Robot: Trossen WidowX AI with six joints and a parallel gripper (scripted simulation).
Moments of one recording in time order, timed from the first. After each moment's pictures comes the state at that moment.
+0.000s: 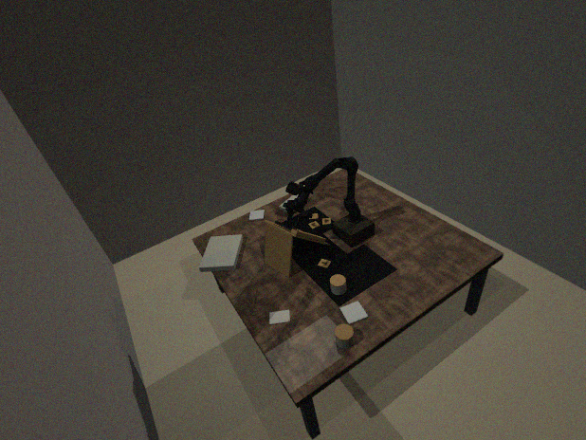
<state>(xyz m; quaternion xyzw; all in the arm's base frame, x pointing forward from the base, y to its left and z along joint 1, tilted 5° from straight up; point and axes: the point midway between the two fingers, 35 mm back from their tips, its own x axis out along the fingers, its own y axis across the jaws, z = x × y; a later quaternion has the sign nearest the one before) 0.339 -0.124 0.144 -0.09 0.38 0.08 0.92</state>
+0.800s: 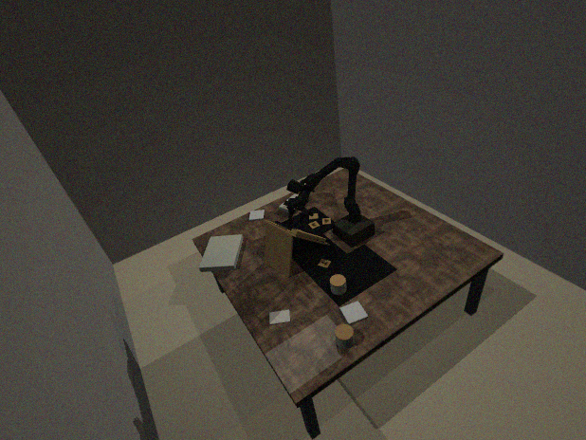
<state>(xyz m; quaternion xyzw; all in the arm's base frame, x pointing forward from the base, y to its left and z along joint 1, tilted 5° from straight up) 0.329 -0.125 0.151 -0.09 0.38 0.08 0.92</state>
